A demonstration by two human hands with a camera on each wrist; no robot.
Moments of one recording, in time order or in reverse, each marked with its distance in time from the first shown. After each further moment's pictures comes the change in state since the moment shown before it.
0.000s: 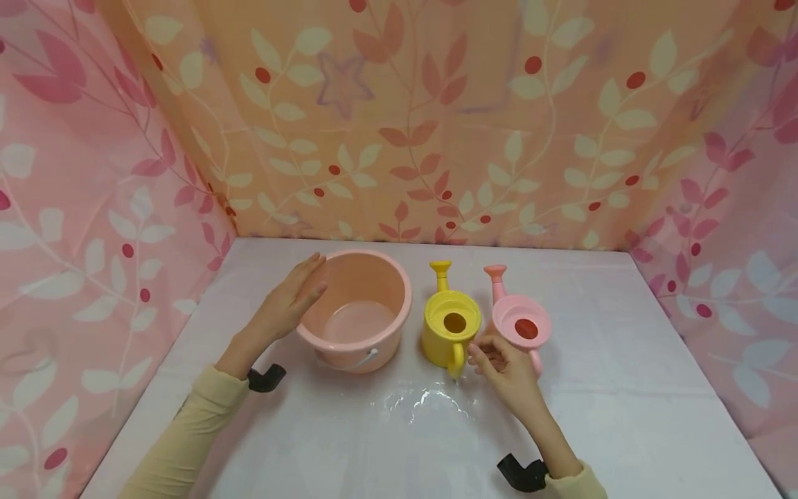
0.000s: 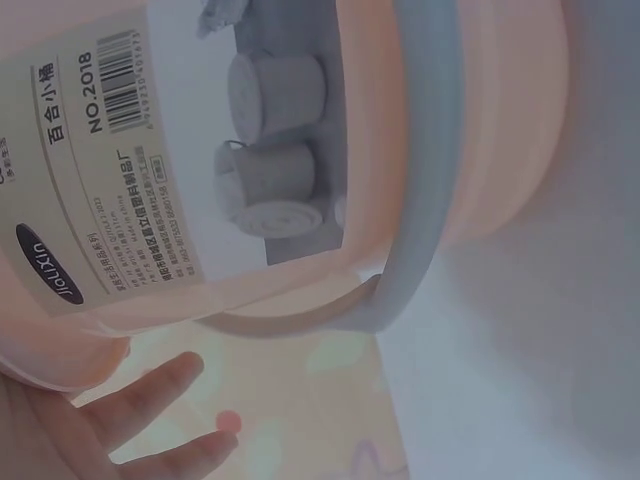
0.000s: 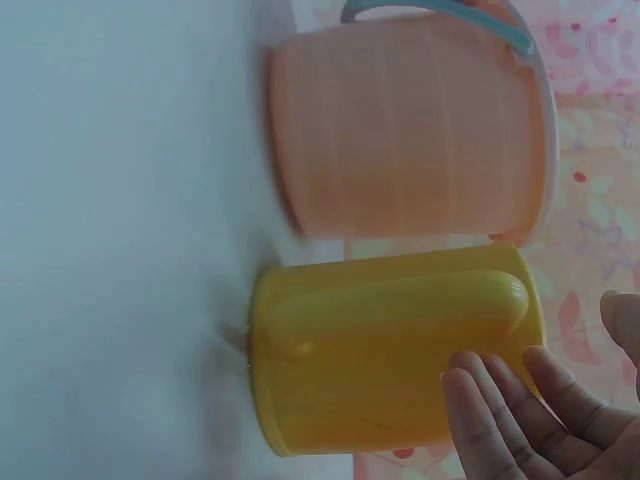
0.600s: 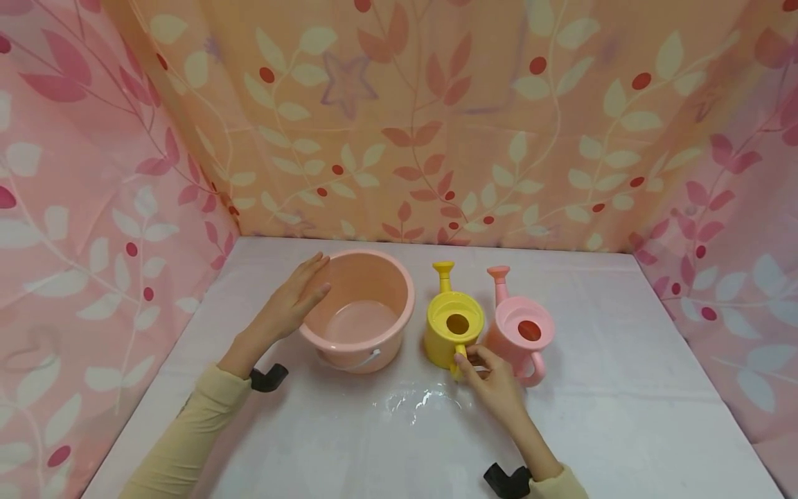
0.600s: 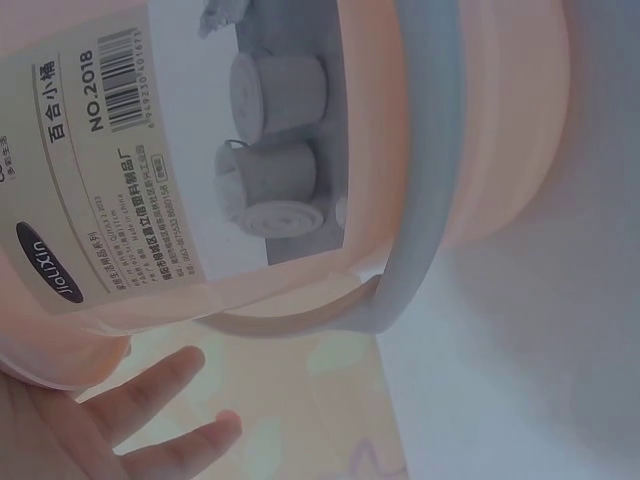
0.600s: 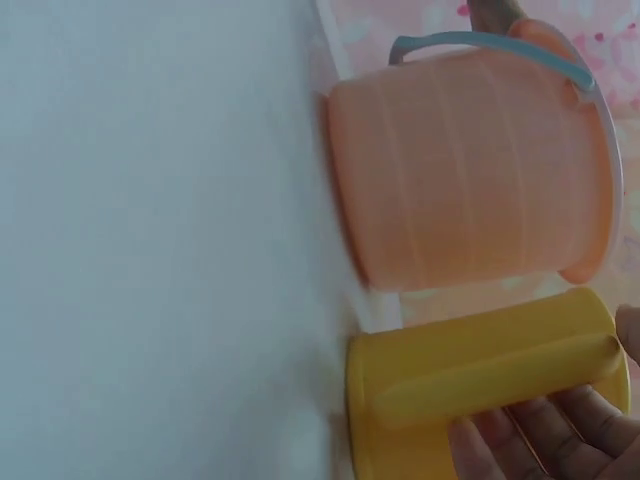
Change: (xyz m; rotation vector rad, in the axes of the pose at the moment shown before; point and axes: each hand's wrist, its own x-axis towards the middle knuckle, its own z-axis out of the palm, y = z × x) left_hand 0.000 0.000 0.000 -0.007 -0.013 -0.003; right_hand -0.001 0.015 0.031 -0.025 0.021 -0.008
